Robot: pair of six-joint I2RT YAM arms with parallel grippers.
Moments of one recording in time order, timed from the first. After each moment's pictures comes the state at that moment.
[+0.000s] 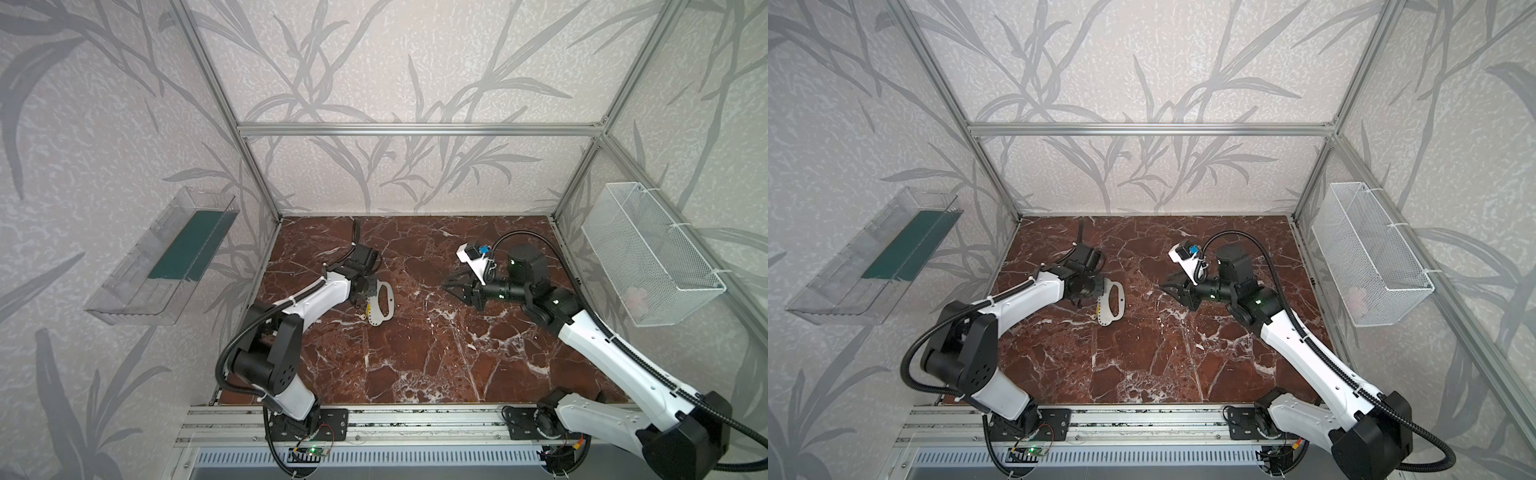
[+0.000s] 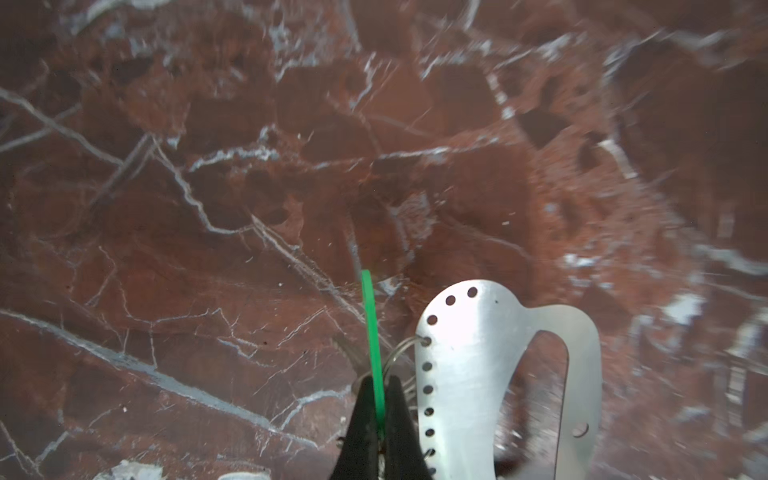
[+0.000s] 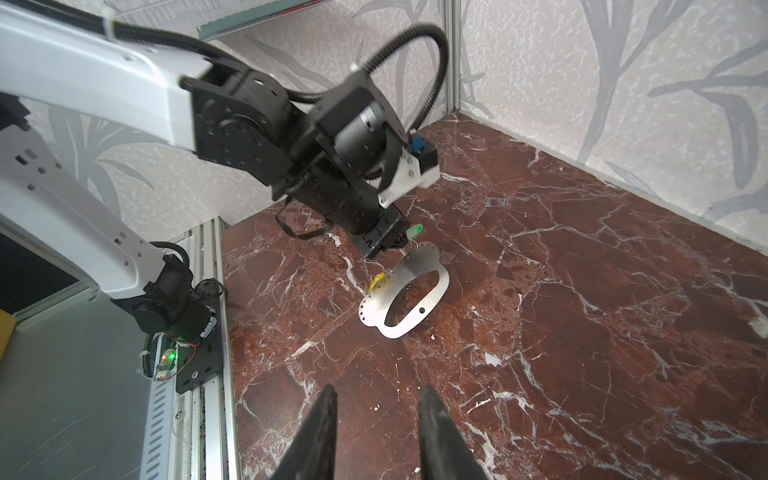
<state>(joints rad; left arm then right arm) -0.39 1.56 1.07 -0.53 -0.18 -0.37 0.52 1.11 0.97 -0.28 -0.63 -0.03</state>
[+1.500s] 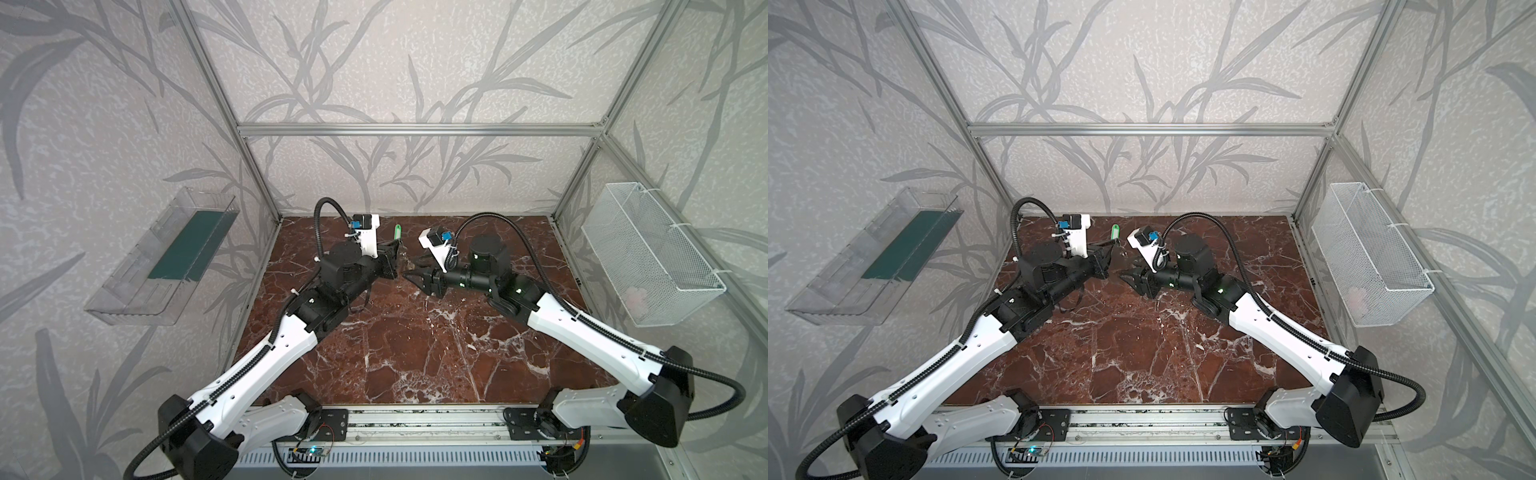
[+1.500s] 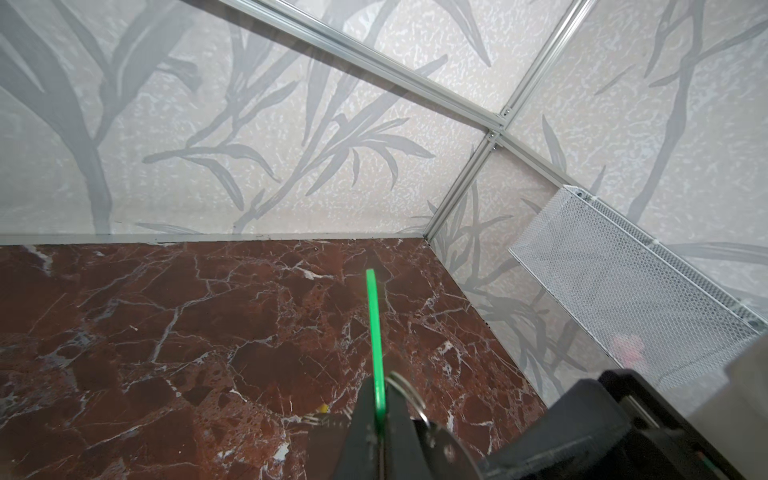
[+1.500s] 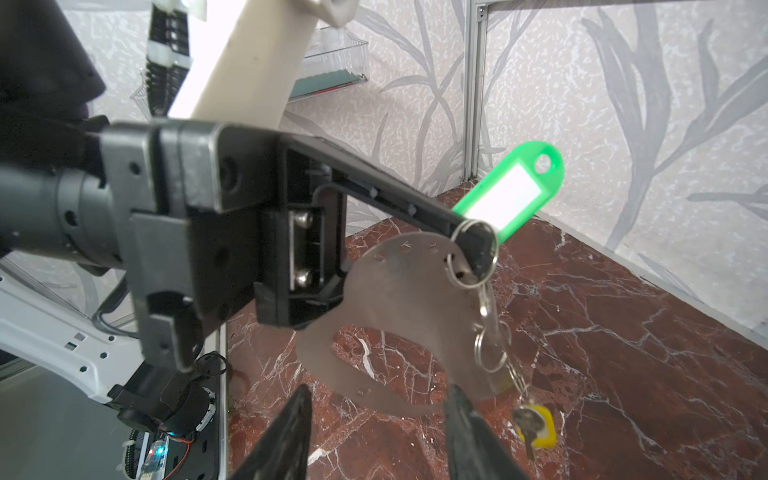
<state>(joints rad) -0.61 1.10 1.03 -0.06 -0.04 -0.47 0.78 1.33 1.18 -0.09 -0.41 0.09</state>
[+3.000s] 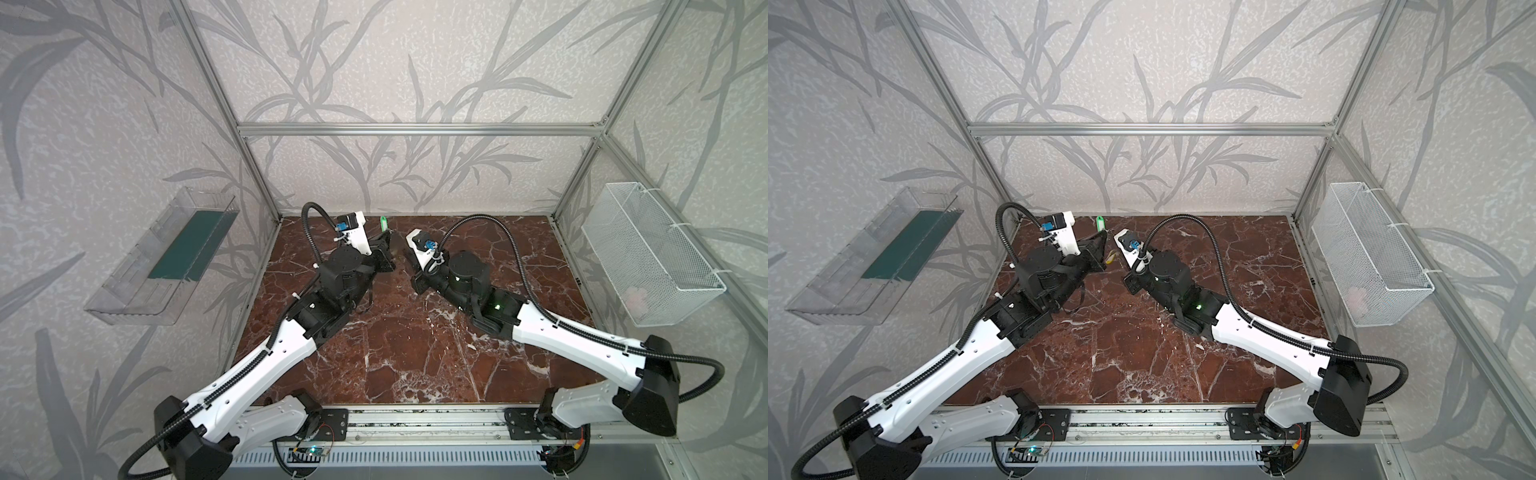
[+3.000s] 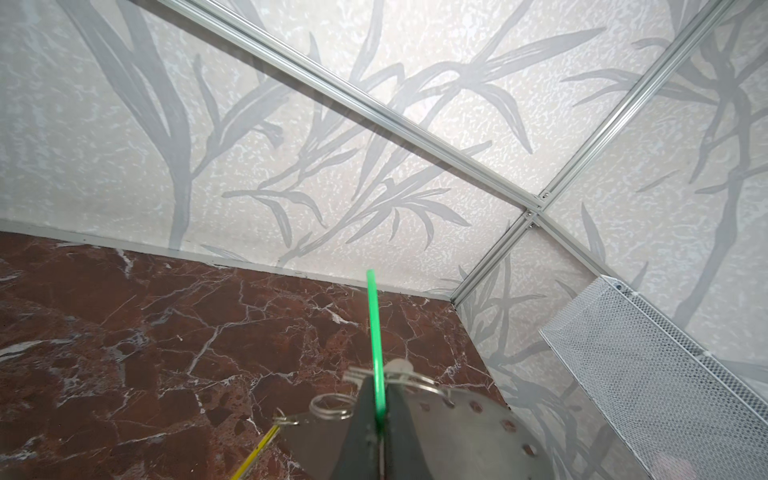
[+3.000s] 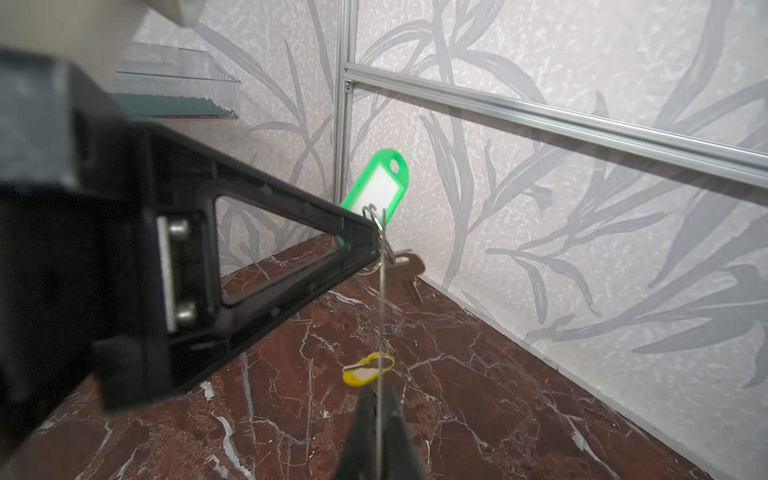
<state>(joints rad) -0.68 1.07 1.02 0.00 -0.30 -0.56 0.97 1.37 1.16 0.11 0.23 -0.10</state>
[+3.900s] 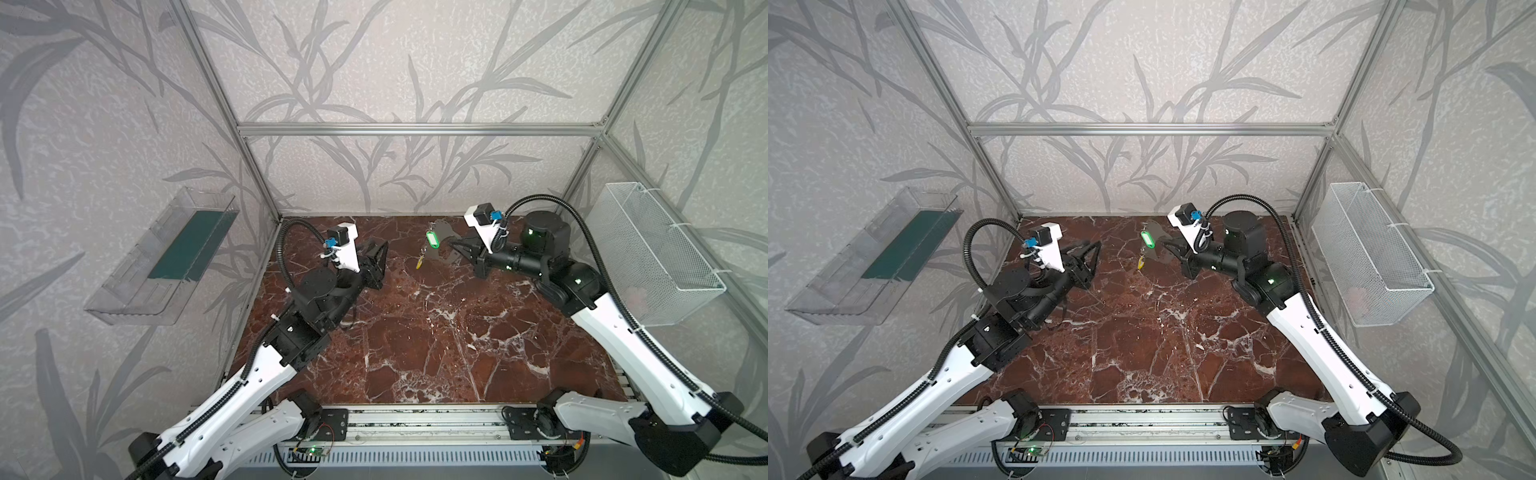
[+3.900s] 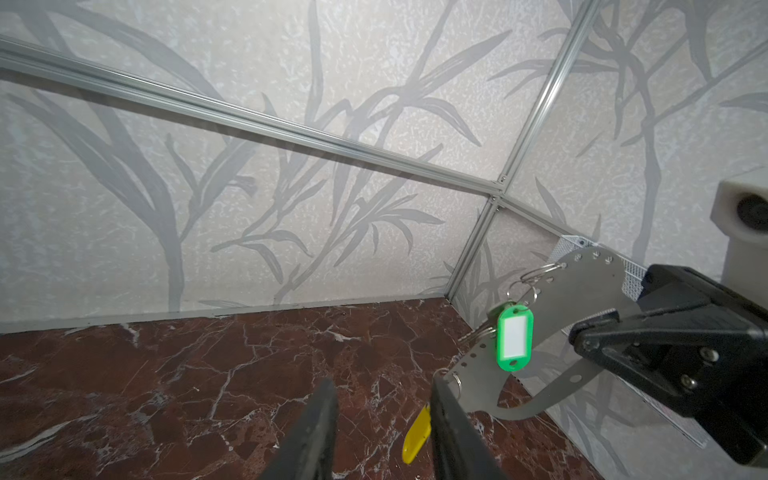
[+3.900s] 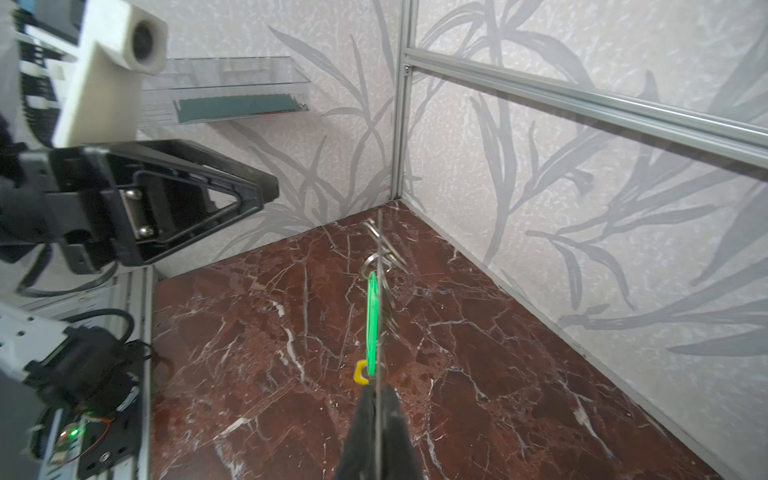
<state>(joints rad) -0.68 0.89 0.91 0.03 -0.16 -0.31 0.52 1.19 1.37 -0.44 -0.54 -0.16</state>
